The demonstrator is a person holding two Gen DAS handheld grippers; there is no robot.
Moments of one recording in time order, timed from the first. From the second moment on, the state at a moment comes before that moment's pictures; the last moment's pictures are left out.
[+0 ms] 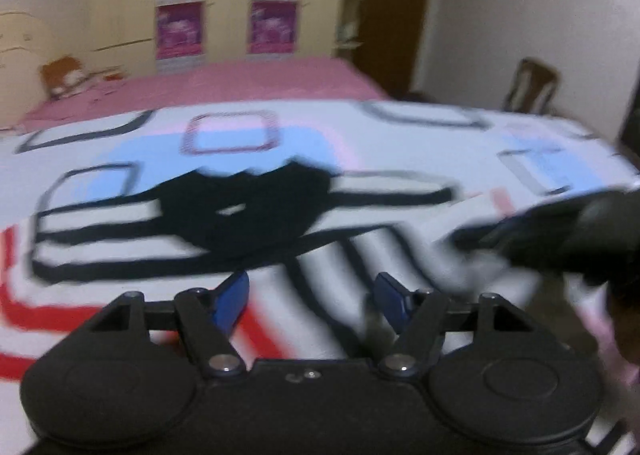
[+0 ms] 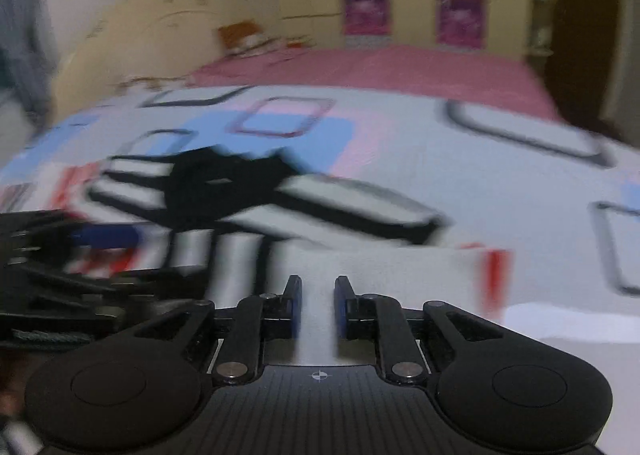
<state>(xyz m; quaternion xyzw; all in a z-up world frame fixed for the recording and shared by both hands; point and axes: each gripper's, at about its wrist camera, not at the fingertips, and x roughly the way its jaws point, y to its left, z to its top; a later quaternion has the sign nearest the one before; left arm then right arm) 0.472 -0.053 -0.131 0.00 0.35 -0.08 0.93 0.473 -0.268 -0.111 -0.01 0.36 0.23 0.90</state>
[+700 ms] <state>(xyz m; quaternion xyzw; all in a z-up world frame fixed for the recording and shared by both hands) 0.419 -0.053 -0.114 0.00 0.34 -0.07 0.94 0.416 -0.283 -0.094 -0.03 0.38 0.19 0.90</state>
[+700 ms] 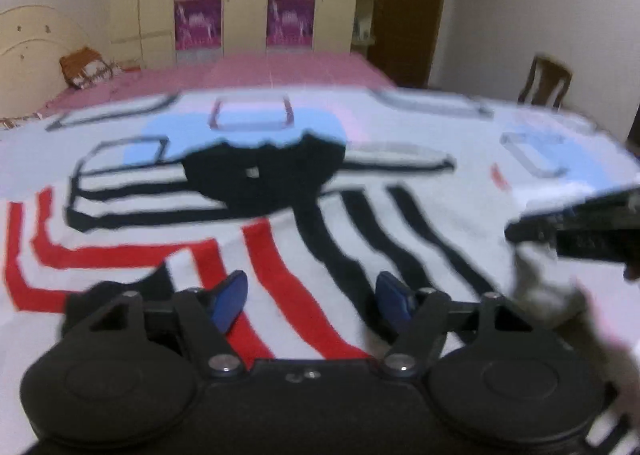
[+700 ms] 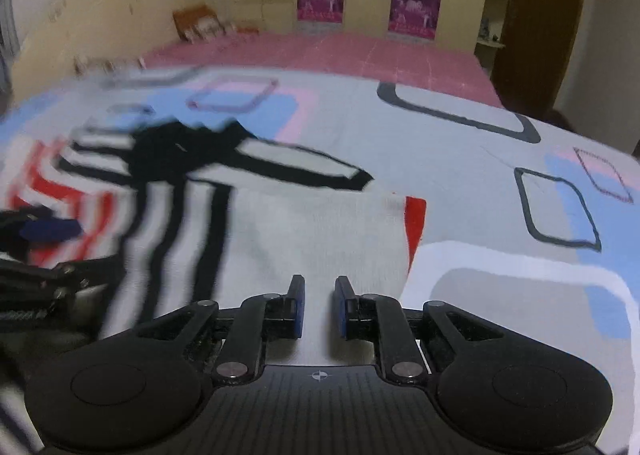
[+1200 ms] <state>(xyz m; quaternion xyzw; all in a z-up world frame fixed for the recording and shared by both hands) 0.401 -0.034 -0.126 0.01 0.37 -0.05 0.93 0.357 -0.271 -0.110 -0.04 0.41 0.18 0.89</state>
